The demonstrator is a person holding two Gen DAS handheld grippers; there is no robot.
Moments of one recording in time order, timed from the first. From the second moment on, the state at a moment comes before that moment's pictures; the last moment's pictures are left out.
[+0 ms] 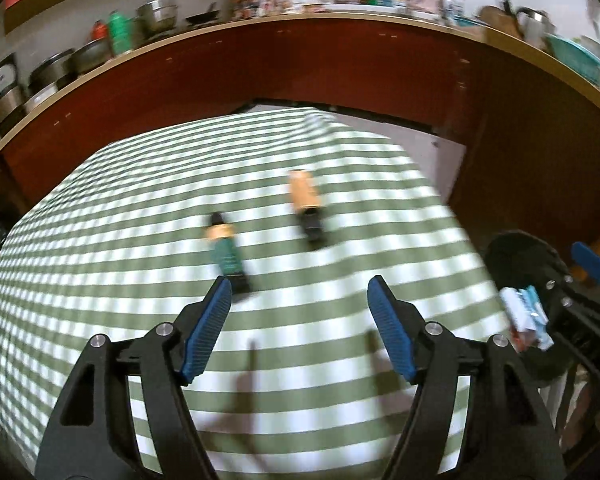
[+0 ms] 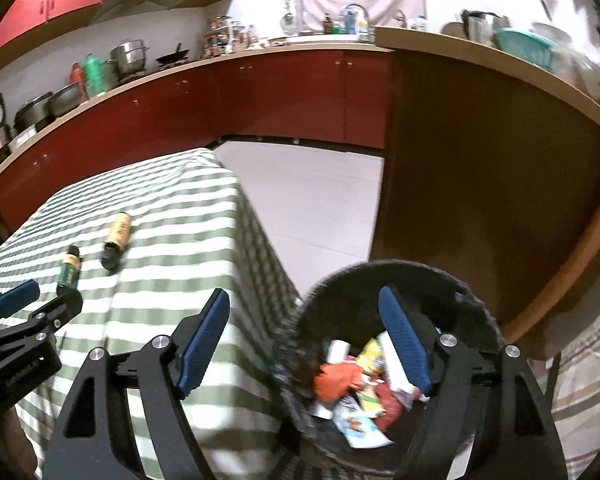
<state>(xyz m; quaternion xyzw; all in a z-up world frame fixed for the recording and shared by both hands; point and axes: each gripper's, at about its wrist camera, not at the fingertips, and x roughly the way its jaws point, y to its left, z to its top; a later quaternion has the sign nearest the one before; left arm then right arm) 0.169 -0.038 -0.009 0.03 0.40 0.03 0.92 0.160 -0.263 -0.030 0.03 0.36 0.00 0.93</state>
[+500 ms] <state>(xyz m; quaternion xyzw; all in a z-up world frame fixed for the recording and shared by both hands) 0.191 0.032 -0.018 -0.02 0.42 0.07 0.91 0.196 -0.190 -0.026 0.01 0.37 0.05 0.93</state>
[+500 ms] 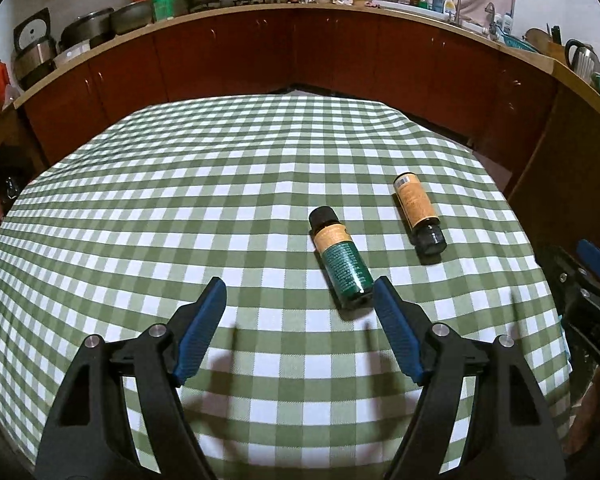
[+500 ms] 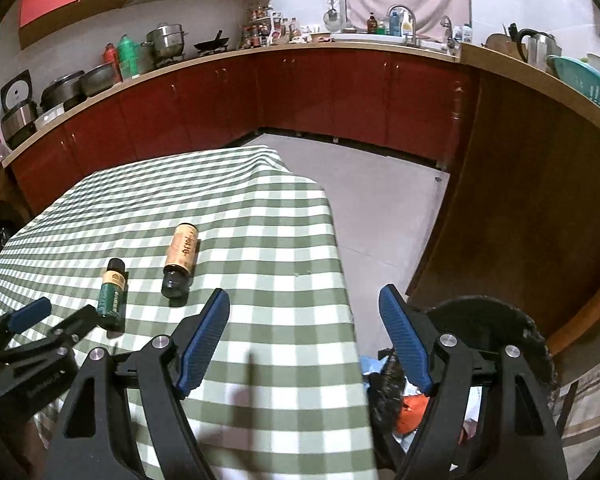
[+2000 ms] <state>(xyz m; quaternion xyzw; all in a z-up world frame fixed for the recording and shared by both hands) 0.222 0.100 -0.038 -0.02 0.42 0.07 0.91 0.246 -0.094 -0.035 -0.04 0.40 0.10 0.91</state>
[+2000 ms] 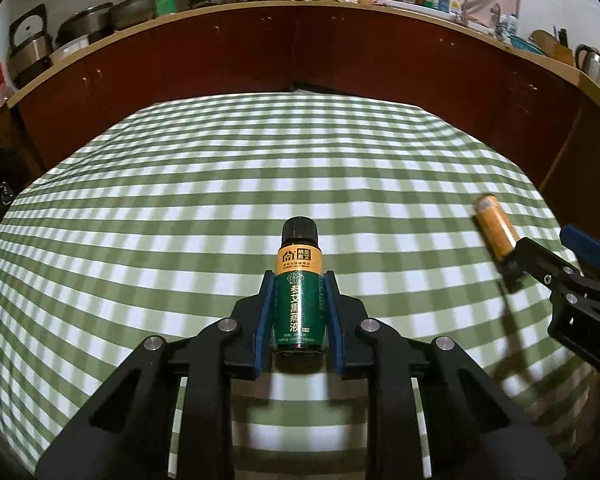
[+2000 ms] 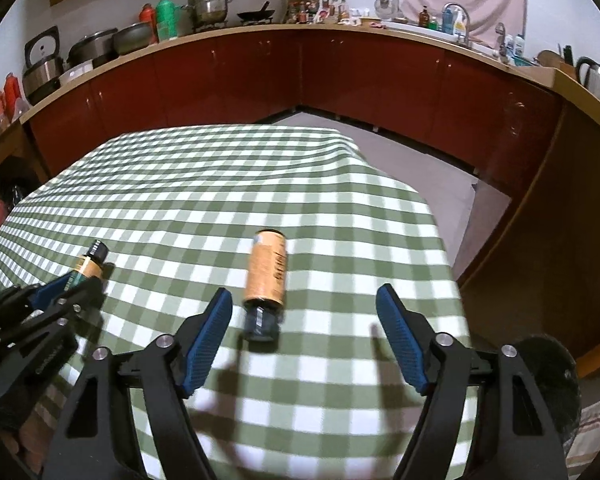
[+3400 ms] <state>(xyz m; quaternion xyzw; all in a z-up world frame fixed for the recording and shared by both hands) 0.158 0.101 -0.020 -0.03 0.40 0.06 0.91 0.163 -0.102 -0.023 -0.03 0.39 0.10 0.91</state>
